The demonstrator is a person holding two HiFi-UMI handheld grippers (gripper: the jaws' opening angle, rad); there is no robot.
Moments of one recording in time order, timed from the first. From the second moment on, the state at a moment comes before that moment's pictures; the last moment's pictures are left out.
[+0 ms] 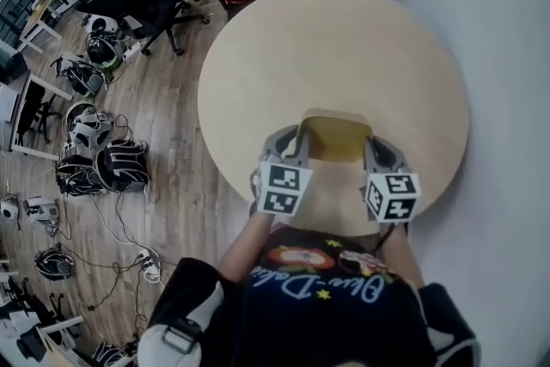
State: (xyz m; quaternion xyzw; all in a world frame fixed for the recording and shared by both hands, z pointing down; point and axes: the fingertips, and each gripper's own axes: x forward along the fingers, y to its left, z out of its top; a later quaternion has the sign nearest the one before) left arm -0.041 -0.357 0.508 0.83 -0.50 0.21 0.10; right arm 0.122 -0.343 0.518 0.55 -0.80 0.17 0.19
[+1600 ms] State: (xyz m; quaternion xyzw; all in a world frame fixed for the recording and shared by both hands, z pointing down) left arm -0.019 -0.416 0.636 0.82 -0.36 0.34 0.28; right arm 0.140 -0.419 0.630 0.52 -0.72 0.34 0.30
